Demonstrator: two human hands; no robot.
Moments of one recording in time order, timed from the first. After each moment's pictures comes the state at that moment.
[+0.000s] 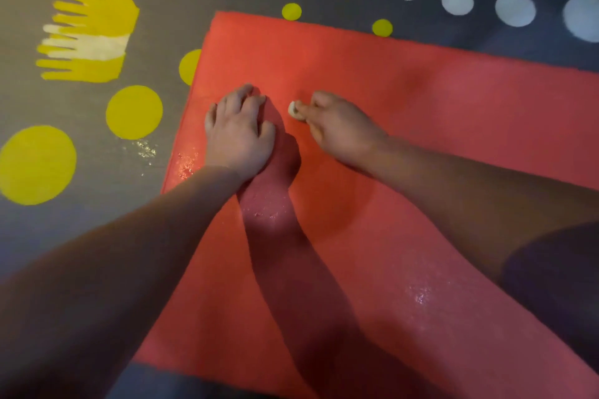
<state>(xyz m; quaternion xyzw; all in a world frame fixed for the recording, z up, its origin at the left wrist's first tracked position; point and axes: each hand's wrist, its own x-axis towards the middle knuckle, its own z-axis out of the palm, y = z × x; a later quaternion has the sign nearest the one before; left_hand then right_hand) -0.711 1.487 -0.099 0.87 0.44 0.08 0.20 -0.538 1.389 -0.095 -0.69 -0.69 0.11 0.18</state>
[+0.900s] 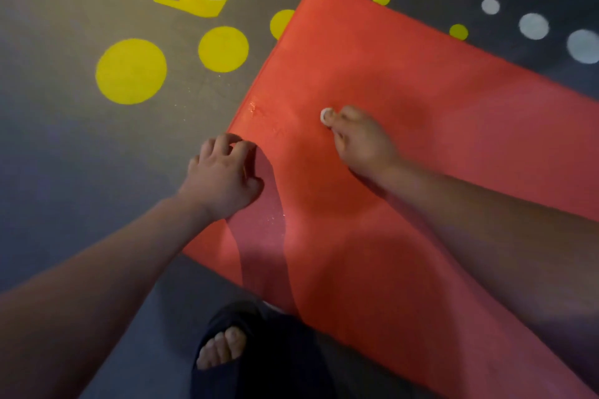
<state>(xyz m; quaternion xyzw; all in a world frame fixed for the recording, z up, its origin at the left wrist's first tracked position) -0.894 1.404 -0.041 0.81 0.52 -0.11 0.23 -0.630 1.358 -0.090 -0.66 -0.70 0.12 0.22</state>
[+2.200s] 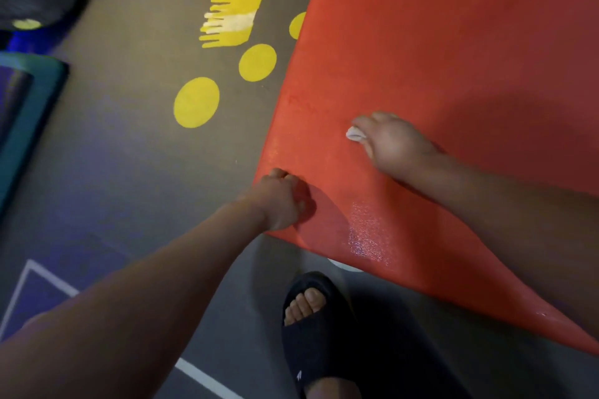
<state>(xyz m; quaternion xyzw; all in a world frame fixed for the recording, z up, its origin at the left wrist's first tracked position) -0.918 1.344 -0.016 0.83 0.41 -0.31 0.21 -0.687 1.275 -0.091 -0.73 -0.64 0.15 0.19</state>
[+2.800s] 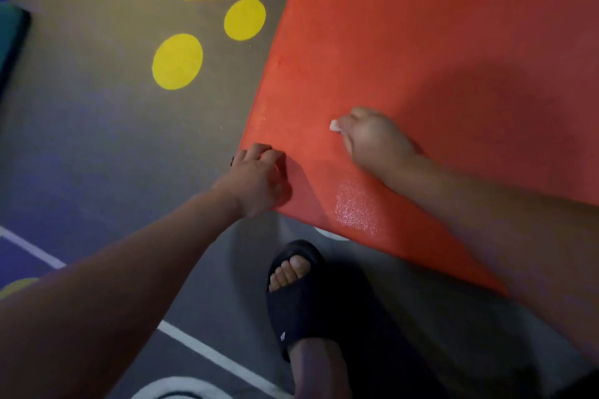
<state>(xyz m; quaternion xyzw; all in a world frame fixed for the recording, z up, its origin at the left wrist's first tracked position) -0.955 1.329 -0.031 0.84 0.43 -0.27 0.19 -0.730 1.245 -0.084 -0.72 -0.65 0.15 0.20</state>
